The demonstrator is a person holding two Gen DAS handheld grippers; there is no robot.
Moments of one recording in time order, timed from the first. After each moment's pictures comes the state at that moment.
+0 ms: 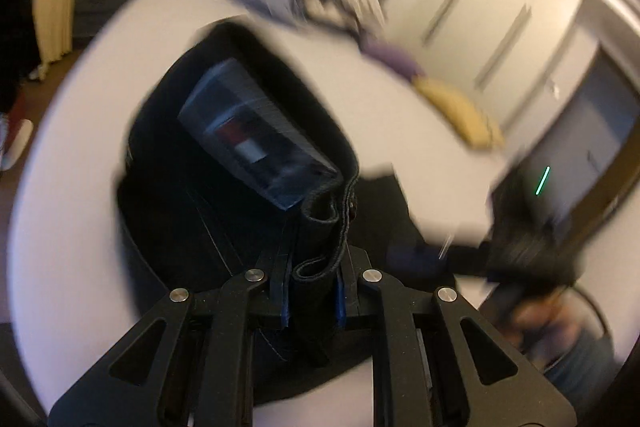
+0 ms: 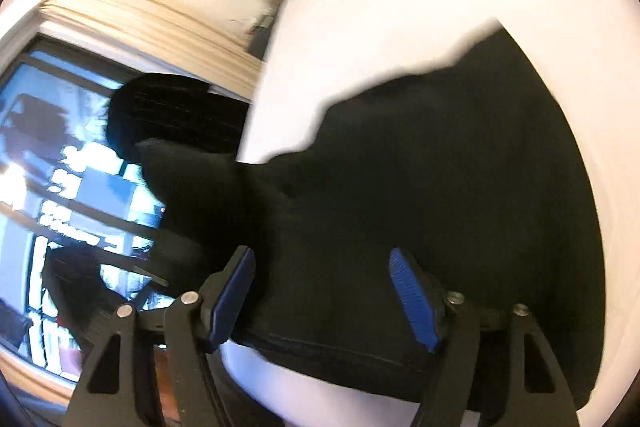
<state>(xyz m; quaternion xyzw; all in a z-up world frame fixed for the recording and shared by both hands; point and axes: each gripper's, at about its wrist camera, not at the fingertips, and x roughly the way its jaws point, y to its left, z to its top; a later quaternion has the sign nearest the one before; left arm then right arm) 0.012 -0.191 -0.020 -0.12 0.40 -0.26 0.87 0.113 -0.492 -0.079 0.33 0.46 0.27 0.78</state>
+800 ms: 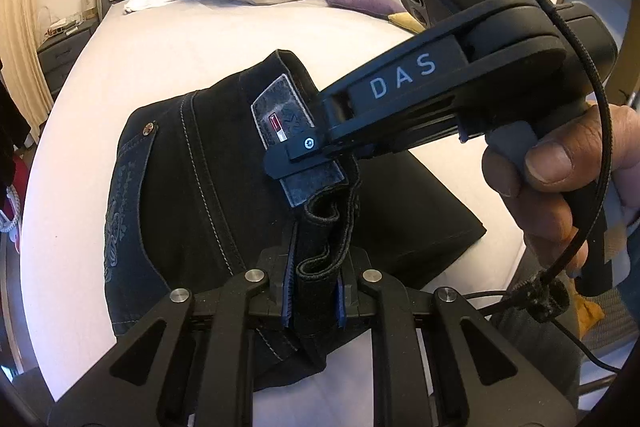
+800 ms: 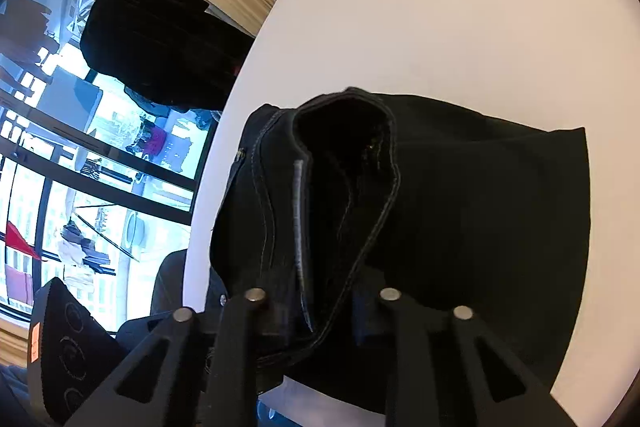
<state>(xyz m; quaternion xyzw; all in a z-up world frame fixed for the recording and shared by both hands) -0.027 -0.281 -0.035 0.04 0.41 -0.27 0.87 0.158 -0.444 -0.055 0.16 0.56 0.25 0.78</state>
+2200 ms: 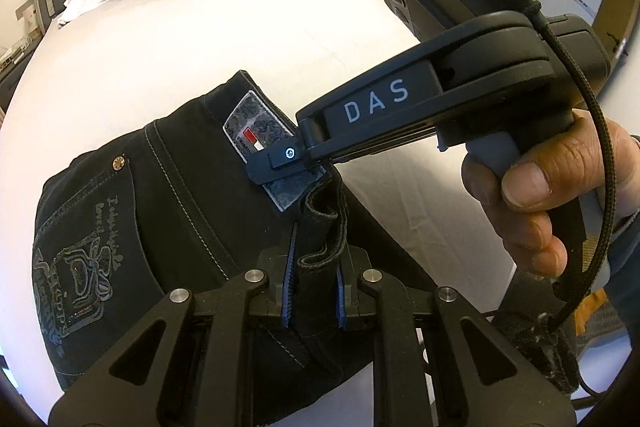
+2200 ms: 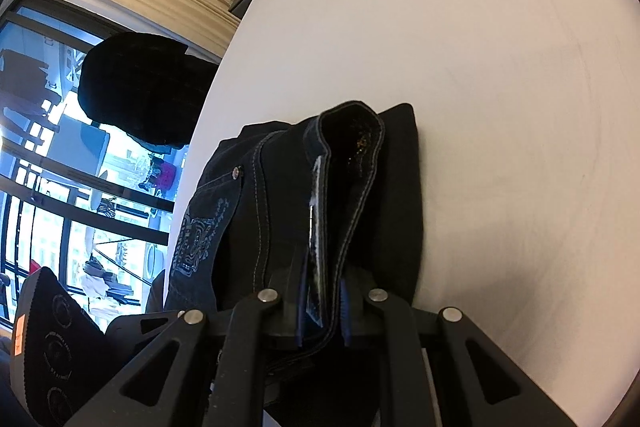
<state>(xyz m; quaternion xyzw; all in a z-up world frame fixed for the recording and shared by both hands) 0.034 -0.391 -0.057 0.11 0.45 -0.32 0.82 0.171 -0.549 -0.105 0.24 0.54 0.24 0.77</state>
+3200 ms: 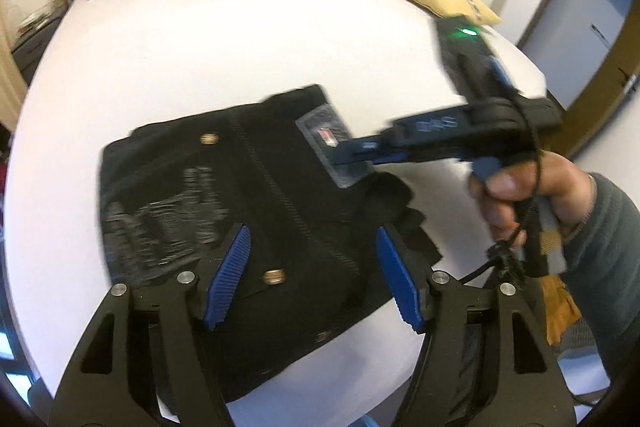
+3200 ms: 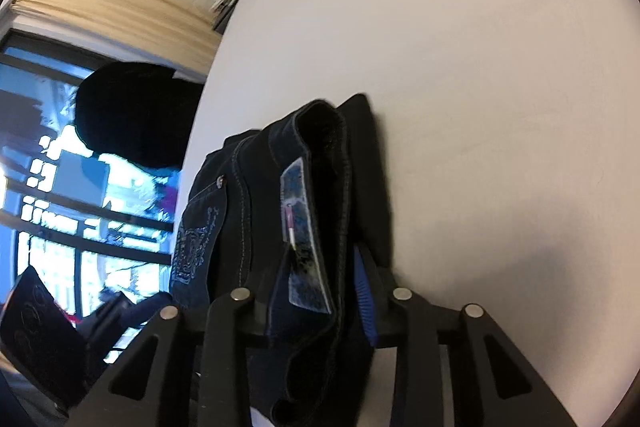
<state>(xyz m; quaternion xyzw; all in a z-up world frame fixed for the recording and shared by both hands) 0.059 -0.330 0.003 0.07 0.48 -0.28 0.83 0.154 -0.574 -0.115 0.29 0.53 0.19 0.77</state>
